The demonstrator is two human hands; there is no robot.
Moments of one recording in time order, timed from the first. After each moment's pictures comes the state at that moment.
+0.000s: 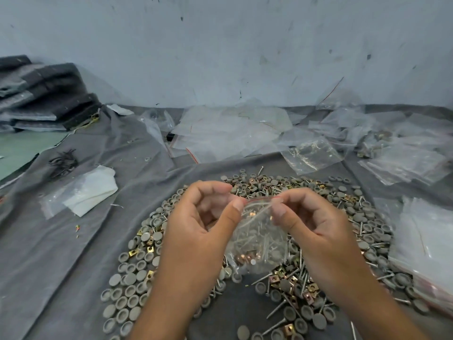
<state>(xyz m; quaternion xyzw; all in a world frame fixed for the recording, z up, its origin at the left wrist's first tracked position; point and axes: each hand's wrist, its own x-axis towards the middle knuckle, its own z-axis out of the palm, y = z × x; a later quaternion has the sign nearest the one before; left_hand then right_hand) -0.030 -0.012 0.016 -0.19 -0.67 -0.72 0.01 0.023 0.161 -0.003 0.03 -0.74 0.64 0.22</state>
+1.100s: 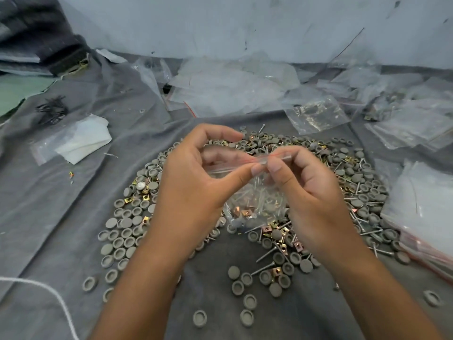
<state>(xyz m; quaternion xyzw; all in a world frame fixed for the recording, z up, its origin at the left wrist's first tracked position) -0.028 -0.011 0.015 -0.24 -0.69 -0.68 0.02 0.025 0.146 -0.010 0.04 -0.73 0.65 0.19</state>
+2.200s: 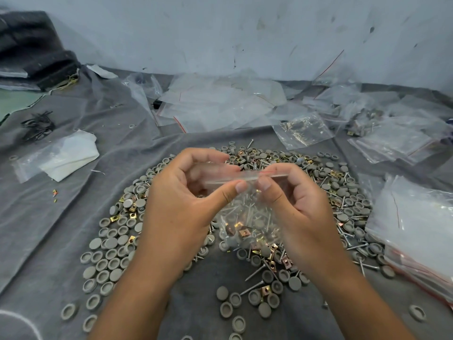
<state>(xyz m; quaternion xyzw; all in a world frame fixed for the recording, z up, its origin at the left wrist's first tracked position) -0.028 -0.008 0.014 -0.22 -0.66 -0.72 0.00 0.027 0.152 -0.011 0.02 -0.74 0.64 0.22</state>
